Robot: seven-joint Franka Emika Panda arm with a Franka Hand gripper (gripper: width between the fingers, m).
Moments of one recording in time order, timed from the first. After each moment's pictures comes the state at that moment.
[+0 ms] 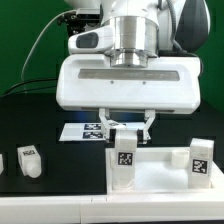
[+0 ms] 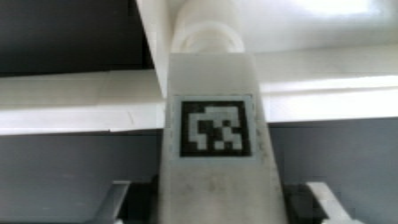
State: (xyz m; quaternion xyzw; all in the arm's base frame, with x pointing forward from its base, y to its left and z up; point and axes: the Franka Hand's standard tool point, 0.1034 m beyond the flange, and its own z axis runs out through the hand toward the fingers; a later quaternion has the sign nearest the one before) arm 0.629 0.000 0.091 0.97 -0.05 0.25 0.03
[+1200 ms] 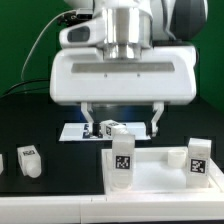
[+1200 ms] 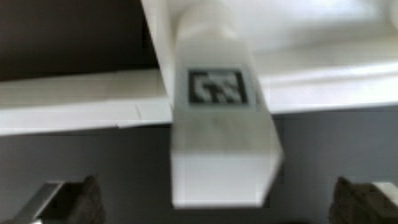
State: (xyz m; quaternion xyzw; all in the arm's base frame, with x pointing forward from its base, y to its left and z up) arm 0.629 0.003 0.108 0.98 -0.06 0.19 -0.01
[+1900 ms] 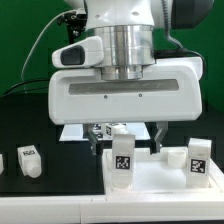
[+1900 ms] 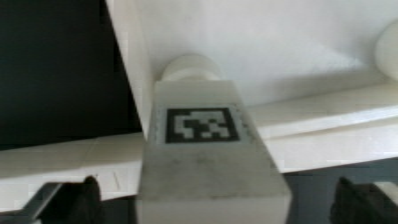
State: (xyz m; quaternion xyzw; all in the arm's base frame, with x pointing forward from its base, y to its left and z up) arm 0.642 0.001 0.083 0.99 -0.07 0.07 -0.02
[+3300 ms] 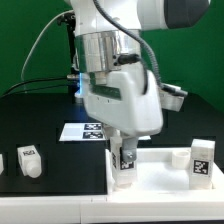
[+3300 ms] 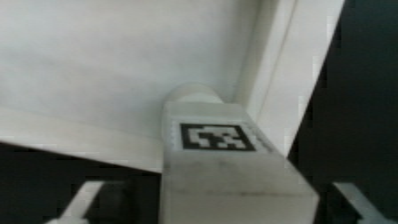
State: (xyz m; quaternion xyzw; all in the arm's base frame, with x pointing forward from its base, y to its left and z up) arm 0.635 -0.008 0.078 0.82 -0.57 0.03 -0.08
